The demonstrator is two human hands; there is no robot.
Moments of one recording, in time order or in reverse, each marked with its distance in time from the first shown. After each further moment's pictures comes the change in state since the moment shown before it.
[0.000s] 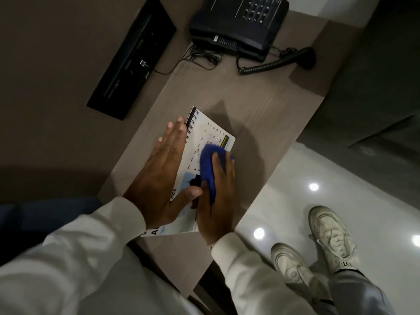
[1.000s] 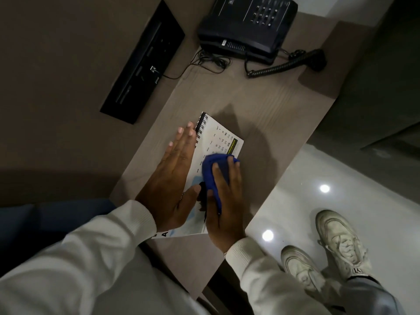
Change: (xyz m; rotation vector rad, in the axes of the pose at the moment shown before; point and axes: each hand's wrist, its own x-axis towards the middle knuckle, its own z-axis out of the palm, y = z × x) left_hand -0.001 -0.002 0.002 -0.078 0.024 0.011; right_hand -0.002 0.019 -0.002 -0.105 -0.028 -0.216
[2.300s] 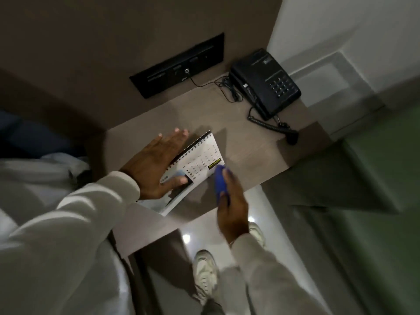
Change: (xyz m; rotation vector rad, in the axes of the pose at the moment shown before) left_hand -0.017 0.012 -0.013 0.062 0.129 -0.198; right_hand 0.058 -0.048 -0.145 -0.233 -0.413 0.085
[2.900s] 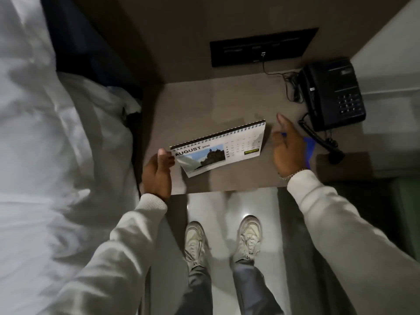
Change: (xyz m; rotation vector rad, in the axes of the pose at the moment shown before) left_hand -0.091 0.073 0.061 -1.280 0.920 -1.330; right_hand 0.128 -0.056 -0.036 -0.150 -0.243 -0.125
